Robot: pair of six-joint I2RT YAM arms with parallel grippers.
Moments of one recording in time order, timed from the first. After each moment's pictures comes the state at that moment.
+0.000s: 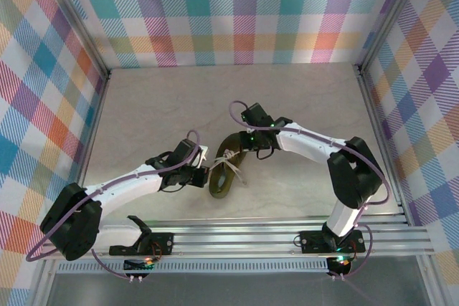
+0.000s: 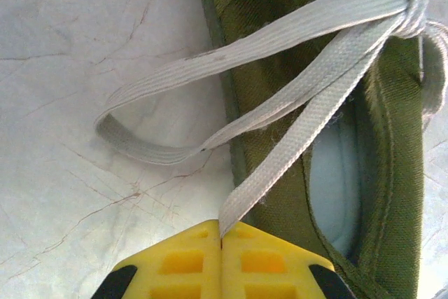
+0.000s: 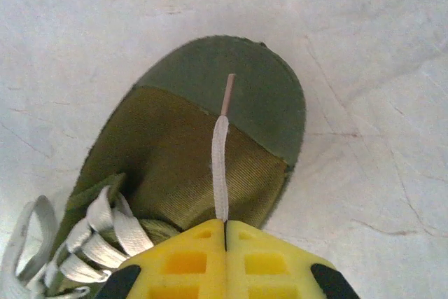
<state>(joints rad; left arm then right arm) -0.66 1.26 0.62 -0.40 0.13 -0.39 0.69 1.71 1.17 -0.50 -0.06 0.52</state>
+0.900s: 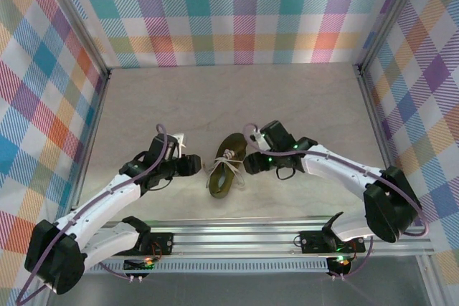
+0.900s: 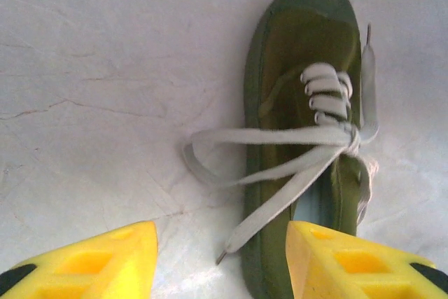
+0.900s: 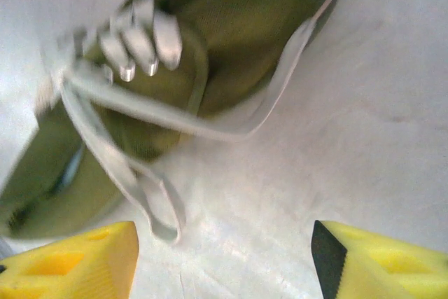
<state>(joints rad) -0.49 1.00 0.61 -0.44 0.14 -0.54 0.73 1.39 0.86 -0.50 -0.19 0.26</state>
